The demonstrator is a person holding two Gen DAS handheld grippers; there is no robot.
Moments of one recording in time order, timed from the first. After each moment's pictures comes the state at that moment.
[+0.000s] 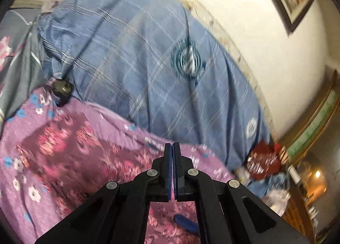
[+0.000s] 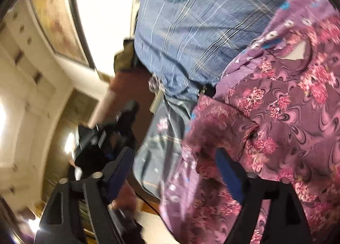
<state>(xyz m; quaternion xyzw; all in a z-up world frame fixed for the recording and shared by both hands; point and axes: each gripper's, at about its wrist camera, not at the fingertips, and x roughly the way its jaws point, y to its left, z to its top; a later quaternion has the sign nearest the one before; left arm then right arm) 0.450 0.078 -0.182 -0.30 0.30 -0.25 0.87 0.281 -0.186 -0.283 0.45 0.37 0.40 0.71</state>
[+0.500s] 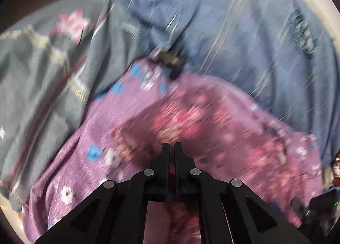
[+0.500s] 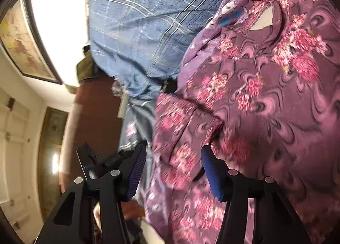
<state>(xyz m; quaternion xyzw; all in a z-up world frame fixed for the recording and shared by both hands) 0.513 0.127 -0.256 -0.20 0.46 0.04 0.87 0.319 -0.151 -0.322 0.45 0.45 0.31 0.71</state>
